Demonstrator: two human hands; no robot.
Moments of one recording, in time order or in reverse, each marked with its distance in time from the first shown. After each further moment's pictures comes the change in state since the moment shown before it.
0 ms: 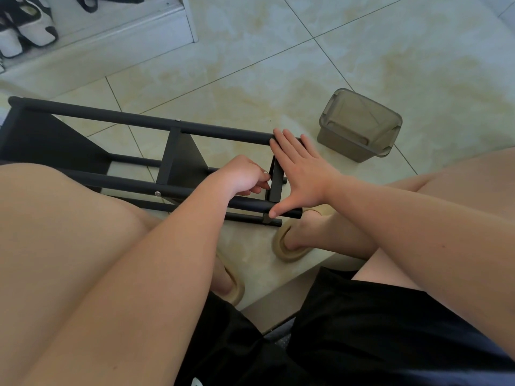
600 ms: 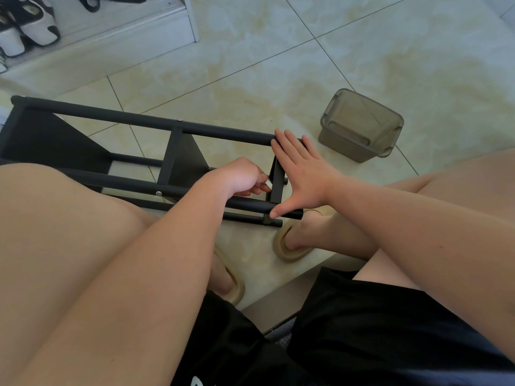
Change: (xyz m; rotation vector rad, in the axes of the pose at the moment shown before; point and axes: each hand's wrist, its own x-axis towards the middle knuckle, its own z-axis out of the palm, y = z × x) left_hand -0.013 0.010 -0.001 0.095 -0.066 -0.044; right_hand -0.001 0.000 0.003 -0.001 0.003 0.002
